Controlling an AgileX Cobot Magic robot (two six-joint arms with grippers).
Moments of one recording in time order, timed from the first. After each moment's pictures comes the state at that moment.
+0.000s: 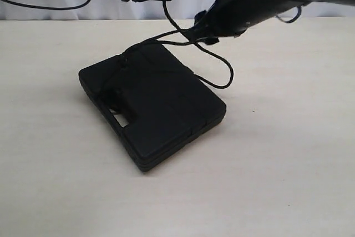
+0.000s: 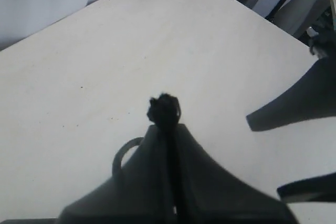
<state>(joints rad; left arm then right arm) -0.07 2.19 -1.82 -1.28 0.99 1.20 0.38 1.75 -1.35 0.26 0.51 -0.38</state>
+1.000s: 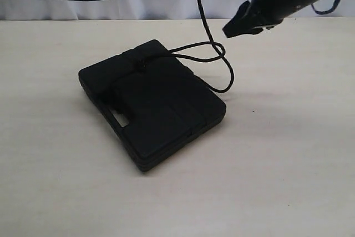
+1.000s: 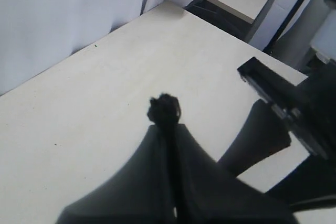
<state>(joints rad) -0.22 2.14 -1.82 -1.35 0.78 1.20 0.11 1.84 -1.48 0.69 0.88 -1.03</state>
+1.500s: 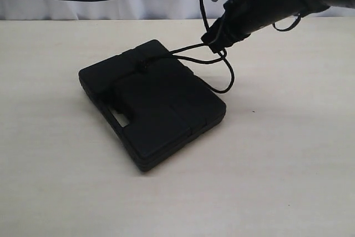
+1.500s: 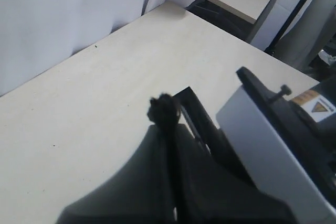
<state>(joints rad) -0.24 2.14 -1.82 -1.35 0.77 1.20 0.19 1.98 -1.48 0.77 0.64 -1.24</state>
